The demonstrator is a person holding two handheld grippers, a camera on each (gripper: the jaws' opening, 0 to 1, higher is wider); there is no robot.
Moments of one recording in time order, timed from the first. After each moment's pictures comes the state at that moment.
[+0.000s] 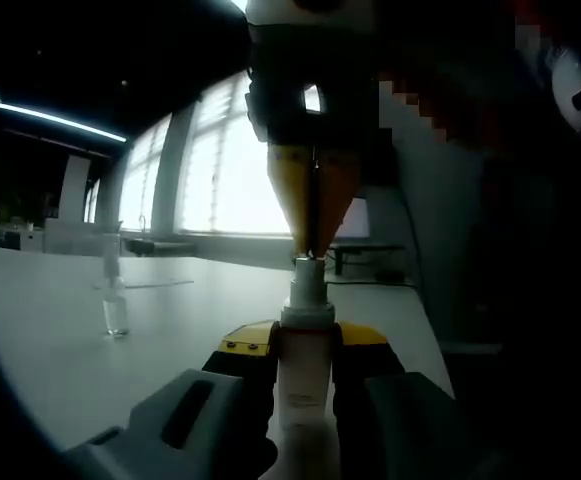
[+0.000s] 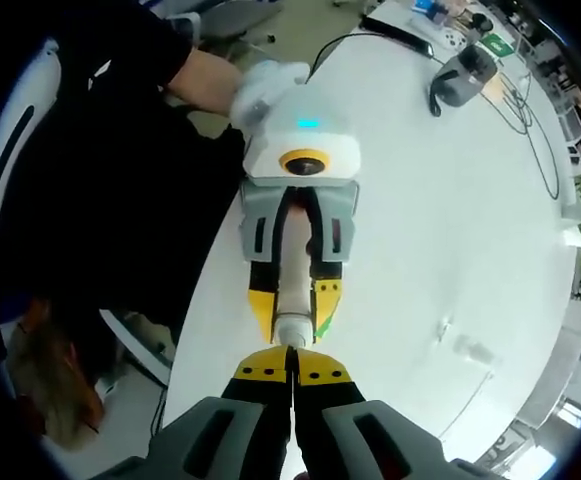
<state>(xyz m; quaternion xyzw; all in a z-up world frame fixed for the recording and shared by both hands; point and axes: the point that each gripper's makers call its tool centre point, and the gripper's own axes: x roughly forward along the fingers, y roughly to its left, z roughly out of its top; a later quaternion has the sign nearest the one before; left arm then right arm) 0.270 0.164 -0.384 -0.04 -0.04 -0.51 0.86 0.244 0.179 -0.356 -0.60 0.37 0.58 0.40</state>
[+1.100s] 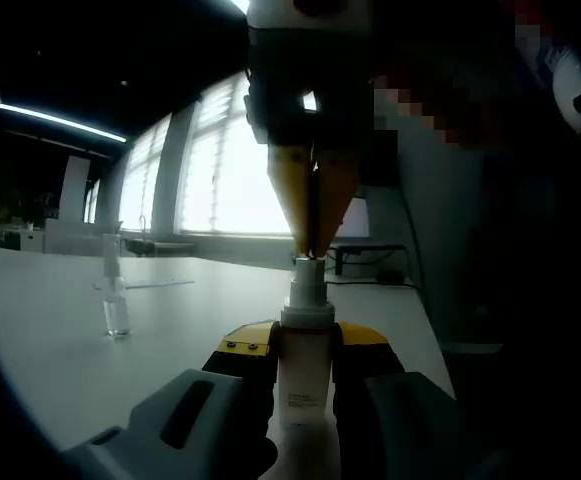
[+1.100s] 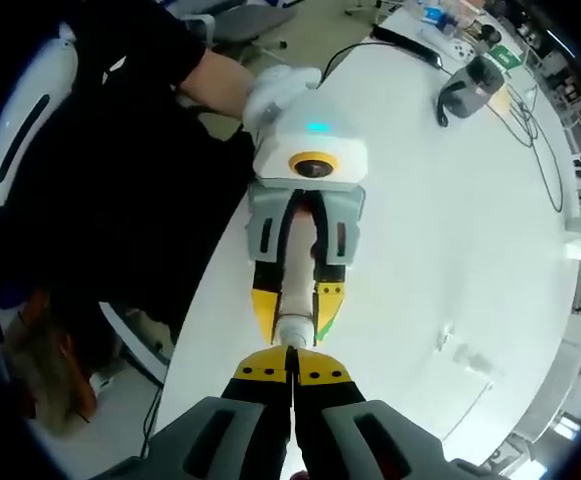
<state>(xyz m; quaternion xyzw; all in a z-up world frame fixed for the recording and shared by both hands) 0.270 0.164 -0.384 -0.04 -0.04 -0.51 0.86 0.243 0.179 -0.357 -0.60 0.36 0.61 0.39</state>
